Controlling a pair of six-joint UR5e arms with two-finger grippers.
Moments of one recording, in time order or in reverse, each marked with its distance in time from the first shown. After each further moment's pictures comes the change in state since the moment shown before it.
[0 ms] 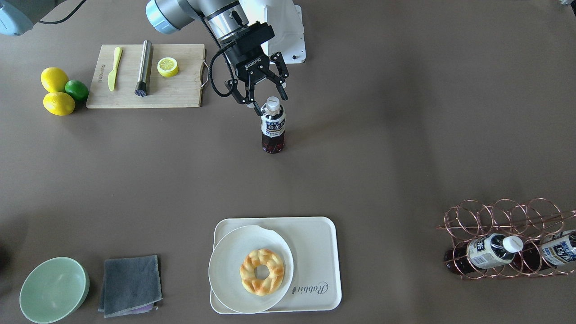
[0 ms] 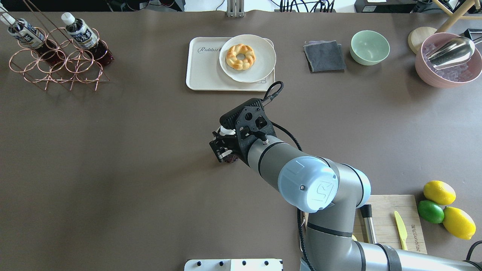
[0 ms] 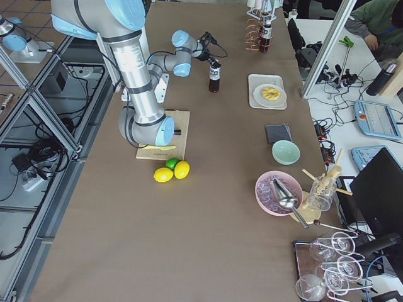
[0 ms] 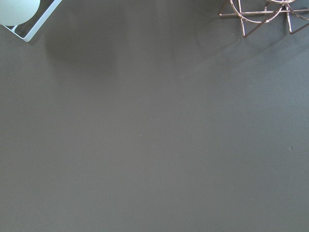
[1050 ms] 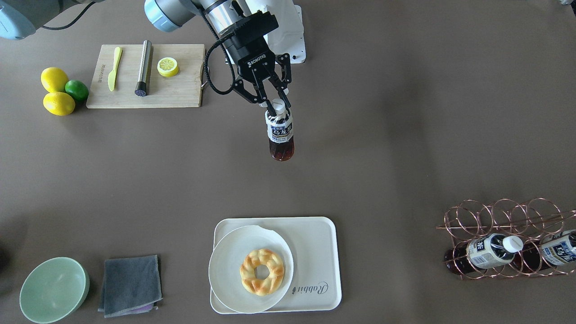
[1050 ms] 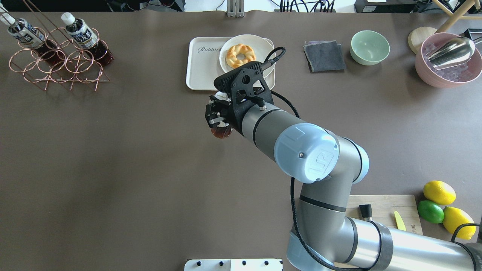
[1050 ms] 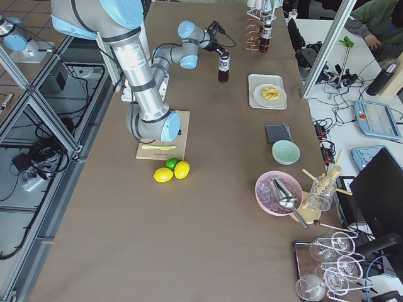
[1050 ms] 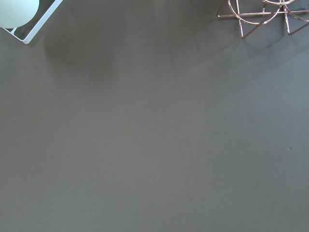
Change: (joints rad) left arm 0.000 0.000 -0.005 -0.001 0.000 0.000; right arm 0.078 0.076 -0.003 -0.013 0.007 0.003
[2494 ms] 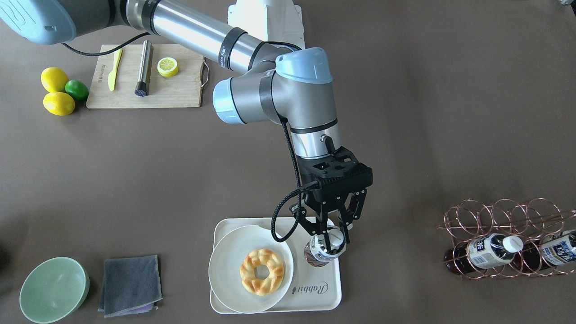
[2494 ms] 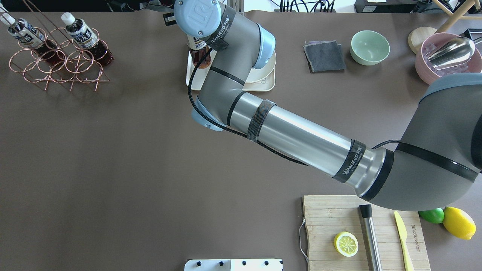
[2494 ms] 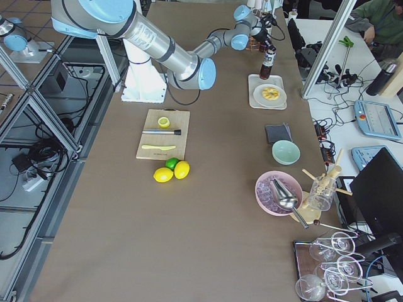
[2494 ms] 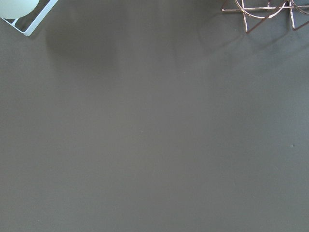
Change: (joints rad) left arm 0.000 0.009 0.005 0.000 0.000 -0.001; right arm 0.269 0.612 -0.946 0.114 0.145 0.118
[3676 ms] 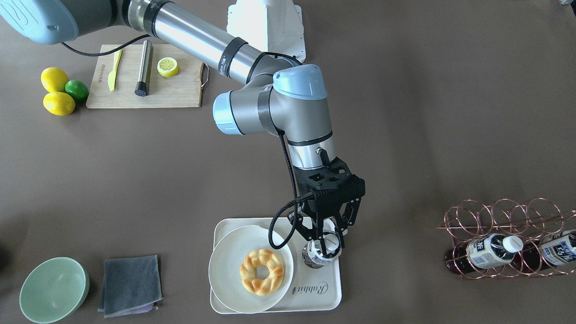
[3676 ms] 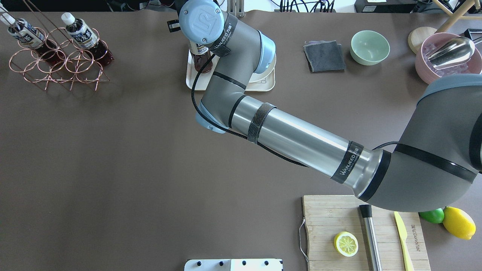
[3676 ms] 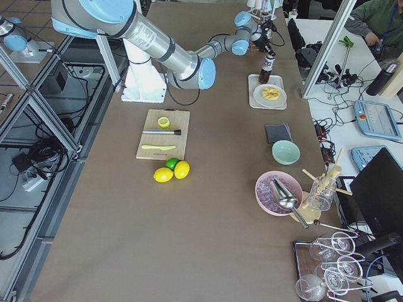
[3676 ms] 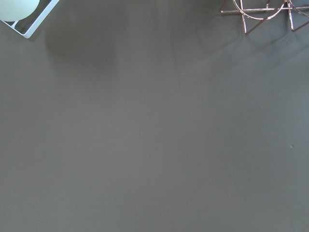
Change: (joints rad) left arm -0.001 -0.001 -0.001 -0.001 0.000 0.001; right arm -0.006 0.003 -0.068 0.059 0.006 0.009
